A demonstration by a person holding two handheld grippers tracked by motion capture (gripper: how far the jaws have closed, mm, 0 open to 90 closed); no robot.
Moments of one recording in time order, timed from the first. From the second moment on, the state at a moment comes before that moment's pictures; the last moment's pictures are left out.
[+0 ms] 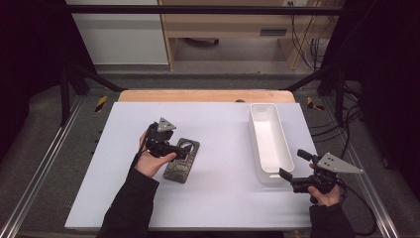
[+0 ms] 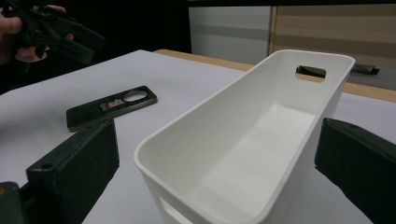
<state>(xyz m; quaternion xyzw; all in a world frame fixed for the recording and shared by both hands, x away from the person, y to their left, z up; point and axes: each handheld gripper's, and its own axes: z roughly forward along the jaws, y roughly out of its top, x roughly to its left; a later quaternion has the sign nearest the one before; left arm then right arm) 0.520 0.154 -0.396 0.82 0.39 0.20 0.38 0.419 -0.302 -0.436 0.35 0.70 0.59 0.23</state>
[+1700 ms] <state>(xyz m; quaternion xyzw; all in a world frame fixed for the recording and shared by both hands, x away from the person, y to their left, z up) 0.532 0.132 -0.468 0.84 0.42 0.15 0.30 0.419 -0.301 -0.436 0.35 0.70 0.58 0.23</state>
